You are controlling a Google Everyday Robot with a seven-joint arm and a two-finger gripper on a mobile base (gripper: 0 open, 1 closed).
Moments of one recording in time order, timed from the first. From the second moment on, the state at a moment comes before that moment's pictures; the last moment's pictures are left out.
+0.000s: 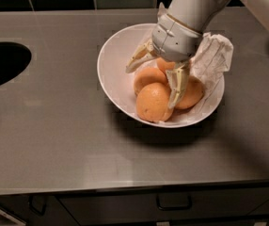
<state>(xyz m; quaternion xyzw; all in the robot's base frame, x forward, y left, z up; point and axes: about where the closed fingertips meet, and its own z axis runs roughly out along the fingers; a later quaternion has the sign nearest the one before) 0.493 -0.047 0.913 -0.90 0.37 0.15 0.16</state>
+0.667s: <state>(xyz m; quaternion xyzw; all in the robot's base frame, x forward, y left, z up) 0.486 -0.047 0.915 -0.90 0.38 0.15 0.14</state>
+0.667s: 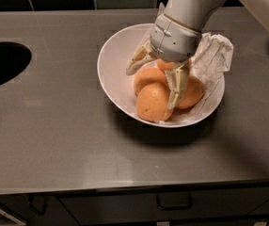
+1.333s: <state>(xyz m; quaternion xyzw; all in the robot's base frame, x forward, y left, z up) 0.481 -0.050 0.913 -0.90 0.39 0.15 0.13</state>
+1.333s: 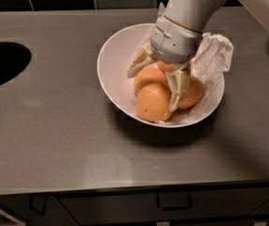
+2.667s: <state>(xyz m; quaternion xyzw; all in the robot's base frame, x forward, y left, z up) 0.478 -0.053 0.894 -0.90 0.38 0.17 0.12</state>
